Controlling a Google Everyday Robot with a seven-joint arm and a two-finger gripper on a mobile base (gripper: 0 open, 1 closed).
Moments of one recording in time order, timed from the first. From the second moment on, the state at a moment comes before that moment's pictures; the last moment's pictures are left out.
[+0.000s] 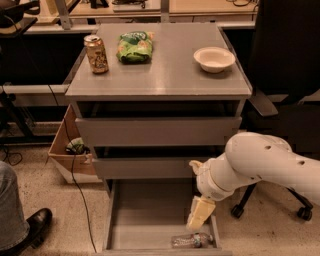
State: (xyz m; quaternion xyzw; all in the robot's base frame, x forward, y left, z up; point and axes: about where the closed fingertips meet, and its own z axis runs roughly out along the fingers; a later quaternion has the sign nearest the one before) arm 0.442 -0.093 0.659 -0.64 0.73 0.11 0.21
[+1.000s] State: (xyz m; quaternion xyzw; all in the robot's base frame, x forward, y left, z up) arm 0.504 -0.066 0.513 -0.67 0.69 0.09 0.25
